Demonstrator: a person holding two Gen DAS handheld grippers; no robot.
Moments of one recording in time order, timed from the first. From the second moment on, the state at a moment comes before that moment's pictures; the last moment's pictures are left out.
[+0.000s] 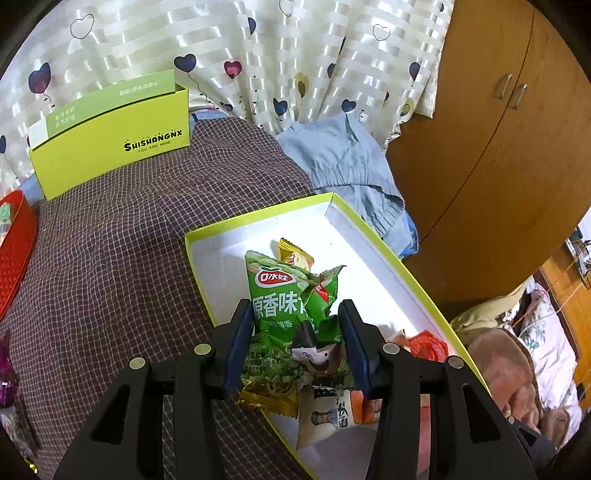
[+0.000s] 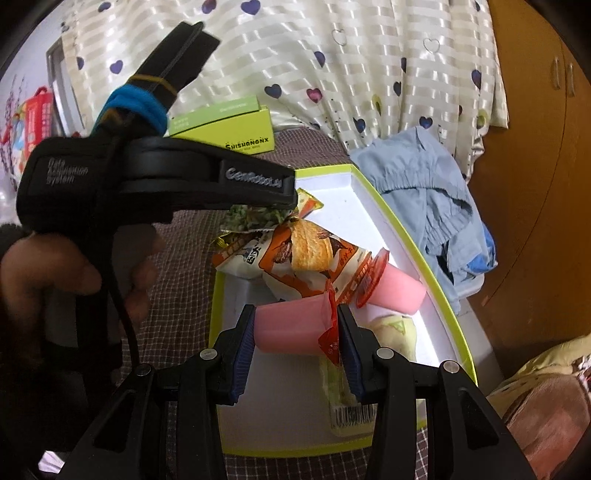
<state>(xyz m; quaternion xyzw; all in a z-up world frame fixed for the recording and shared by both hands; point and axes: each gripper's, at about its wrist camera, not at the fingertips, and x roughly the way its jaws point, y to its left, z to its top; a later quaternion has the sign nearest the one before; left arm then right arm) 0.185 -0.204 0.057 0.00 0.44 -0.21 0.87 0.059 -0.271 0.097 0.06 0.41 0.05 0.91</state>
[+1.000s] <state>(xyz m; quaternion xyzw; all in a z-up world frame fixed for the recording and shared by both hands) 0.187 -0.197 0.055 -0.02 0.45 -0.22 0.87 0.051 -0.261 0.089 0.05 0.41 0.06 0.91</state>
